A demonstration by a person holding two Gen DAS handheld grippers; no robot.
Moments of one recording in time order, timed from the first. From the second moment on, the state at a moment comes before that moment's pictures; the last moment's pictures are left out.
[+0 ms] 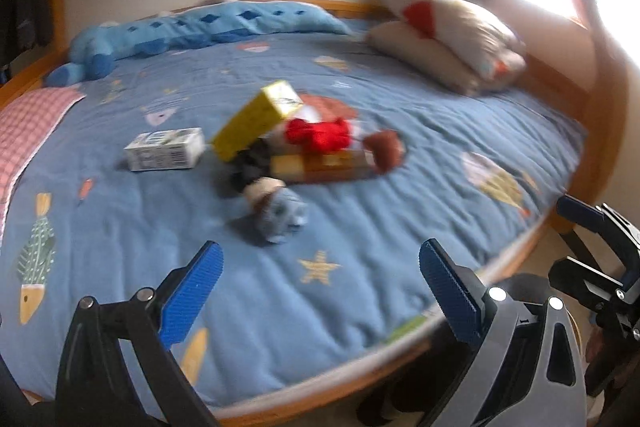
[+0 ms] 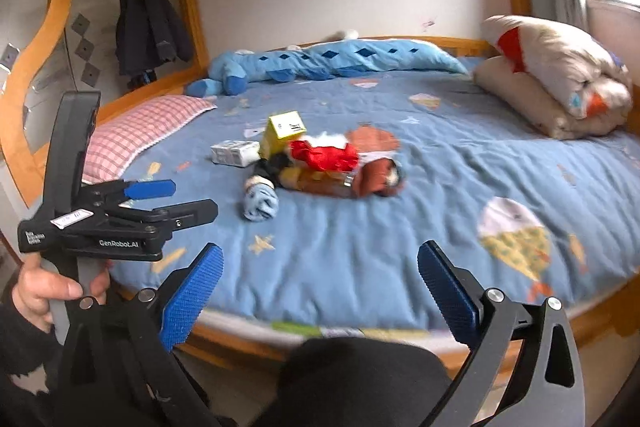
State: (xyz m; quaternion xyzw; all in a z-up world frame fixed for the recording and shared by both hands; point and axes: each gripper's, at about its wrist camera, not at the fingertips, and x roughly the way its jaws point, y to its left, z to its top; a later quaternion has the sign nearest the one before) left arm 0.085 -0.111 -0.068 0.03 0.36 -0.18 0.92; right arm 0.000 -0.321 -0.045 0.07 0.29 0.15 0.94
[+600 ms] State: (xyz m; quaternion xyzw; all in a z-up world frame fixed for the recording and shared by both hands) left arm 0.205 -0.125 -0.153 -0.01 0.45 -0.06 0.89; right arm 0.097 -0.301 -0.068 0.10 0.33 0.20 0.92
